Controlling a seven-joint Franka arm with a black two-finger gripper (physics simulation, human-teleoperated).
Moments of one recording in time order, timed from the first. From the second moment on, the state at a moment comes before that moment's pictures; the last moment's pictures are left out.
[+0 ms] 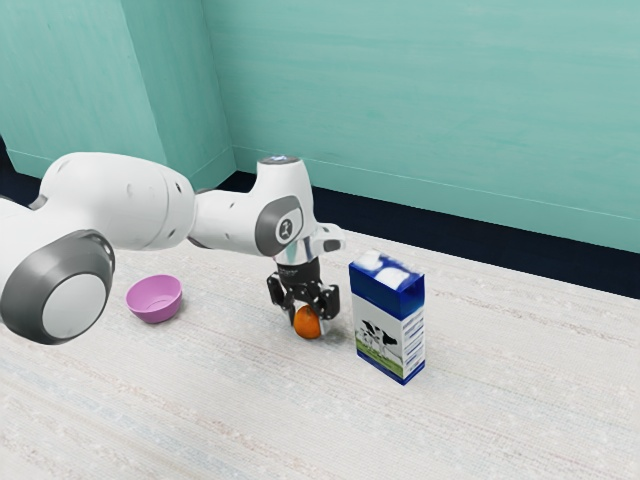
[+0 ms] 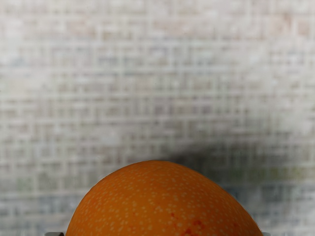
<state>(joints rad) -0.30 0.62 0.20 -1.63 -0.27 2.14 0.05</state>
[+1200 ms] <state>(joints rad) -0.17 0.50 0.33 -1.58 -0.17 2.00 0.08</state>
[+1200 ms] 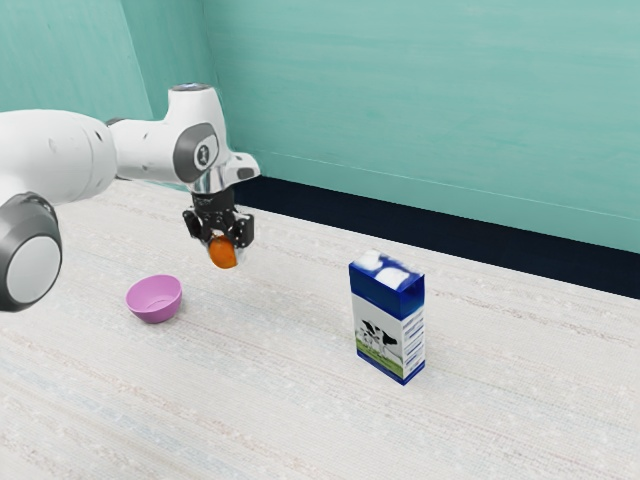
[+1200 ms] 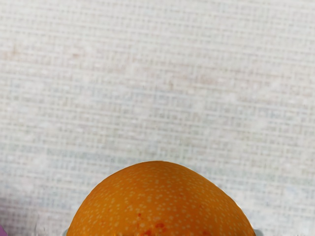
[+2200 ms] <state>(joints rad) 0.02 0.48 0.34 -1.73 -0.10 1.98 0.26</state>
